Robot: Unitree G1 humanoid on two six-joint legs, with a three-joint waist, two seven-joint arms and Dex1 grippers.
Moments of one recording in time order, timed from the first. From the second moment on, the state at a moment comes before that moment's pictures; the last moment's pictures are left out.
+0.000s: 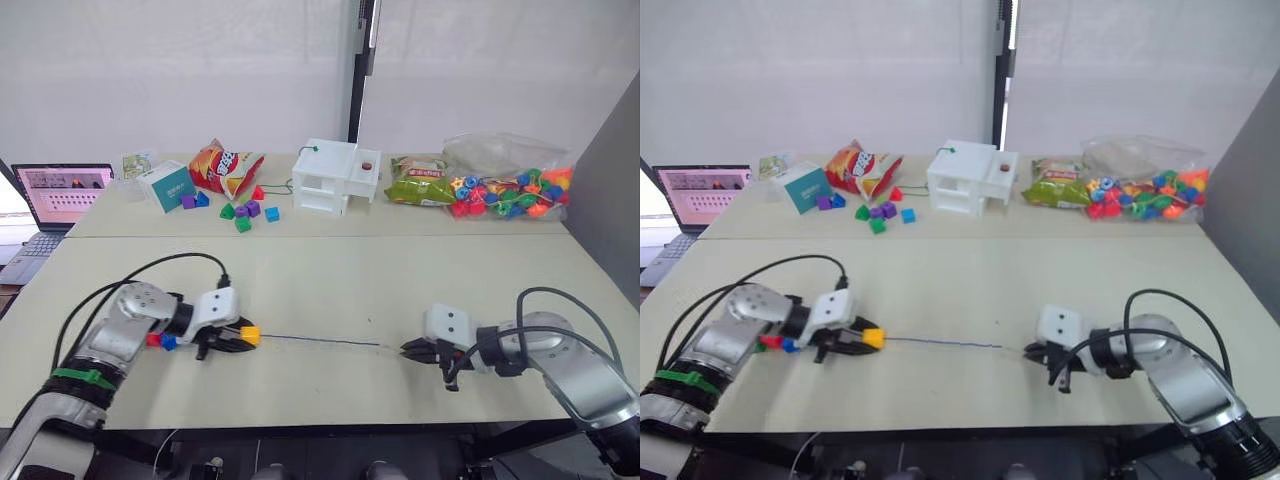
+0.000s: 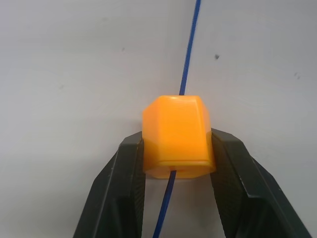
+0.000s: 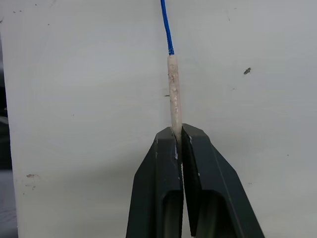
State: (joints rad) left arm -0.54 0.84 -0.24 0.45 -0.14 -0.07 -1.35; right arm -0.27 -0.90 0.18 -0.29 0.21 0.45 1.09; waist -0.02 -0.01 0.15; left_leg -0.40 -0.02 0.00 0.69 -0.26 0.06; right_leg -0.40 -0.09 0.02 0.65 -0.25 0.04
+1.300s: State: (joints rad) left arm -1.08 0.84 -0.79 0.27 0.18 0.43 -1.61; right arm -0.26 -0.80 0.23 -0.33 0.17 0.51 1.01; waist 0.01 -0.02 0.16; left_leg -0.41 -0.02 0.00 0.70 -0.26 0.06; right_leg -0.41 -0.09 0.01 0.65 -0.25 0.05
